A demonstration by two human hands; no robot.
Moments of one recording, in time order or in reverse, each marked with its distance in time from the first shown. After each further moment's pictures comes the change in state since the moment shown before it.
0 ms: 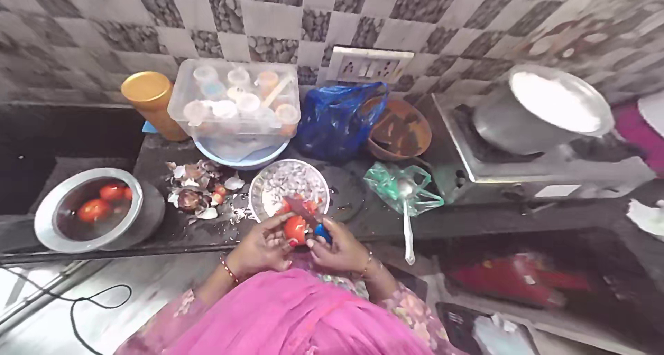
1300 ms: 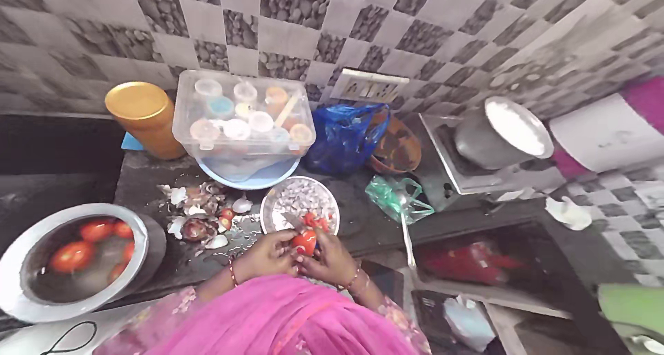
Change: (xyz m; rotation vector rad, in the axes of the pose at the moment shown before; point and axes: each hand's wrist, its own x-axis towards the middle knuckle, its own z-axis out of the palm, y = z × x) left_hand 0.019 0.013 -0.075 0.096 -0.217 -0.064; right_hand 0.054 -0.009 0.059 -0.321 0.110 0.103
